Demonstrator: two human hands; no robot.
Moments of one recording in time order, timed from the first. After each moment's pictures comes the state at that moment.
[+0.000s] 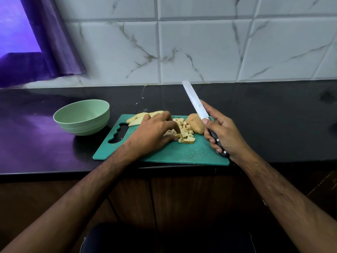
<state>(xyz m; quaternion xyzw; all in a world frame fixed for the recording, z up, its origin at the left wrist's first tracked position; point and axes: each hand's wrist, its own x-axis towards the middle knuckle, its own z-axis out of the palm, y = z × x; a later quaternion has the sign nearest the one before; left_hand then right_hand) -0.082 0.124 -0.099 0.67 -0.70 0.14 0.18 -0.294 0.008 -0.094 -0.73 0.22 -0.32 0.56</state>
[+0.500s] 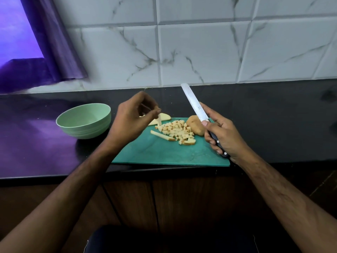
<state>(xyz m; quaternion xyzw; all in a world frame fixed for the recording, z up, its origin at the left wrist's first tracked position) -0.063 0.149 -0.064 0.63 -0.58 0.04 0.52 -0.294 0.008 -0.093 -0.73 0.21 -0.32 0.56</state>
